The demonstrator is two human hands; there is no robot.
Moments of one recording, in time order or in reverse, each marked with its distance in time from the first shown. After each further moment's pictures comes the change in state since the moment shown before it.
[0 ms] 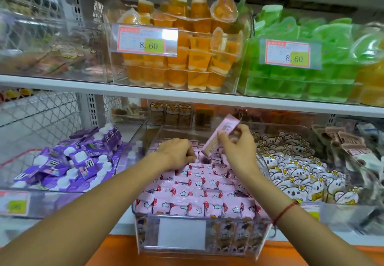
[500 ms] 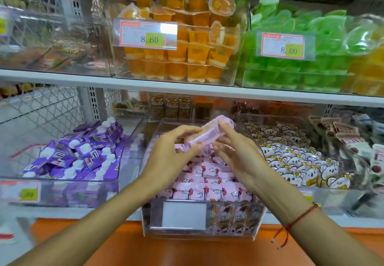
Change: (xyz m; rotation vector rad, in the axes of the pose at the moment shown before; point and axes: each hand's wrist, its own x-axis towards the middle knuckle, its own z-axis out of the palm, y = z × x) left_hand -0.092 0.035 -0.016 -0.824 0.503 0.124; right_hand -0.037 -0.021 -0.019 0.690 -0.249 0.441
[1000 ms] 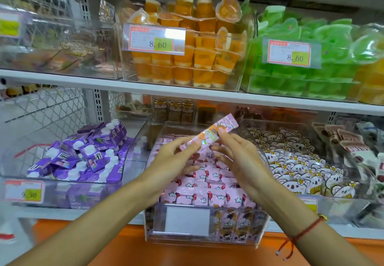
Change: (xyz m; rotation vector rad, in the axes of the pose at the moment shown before) left_hand -0.004 0.007 -0.001 -0.536 -0.029 -0.552; right_hand -0.004 0.007 0.004 -0.233 -0.069 -0.112
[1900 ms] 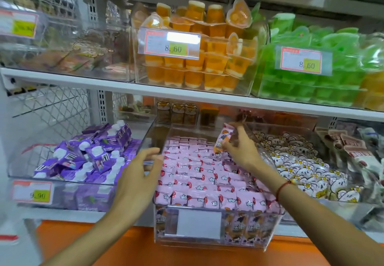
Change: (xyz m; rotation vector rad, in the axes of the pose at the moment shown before) left_hand -0.018 -0.033 -0.068 0.531 0.386 0.267; right_hand 0.070 0.018 -0.018 -0.845 0.090 -0.234
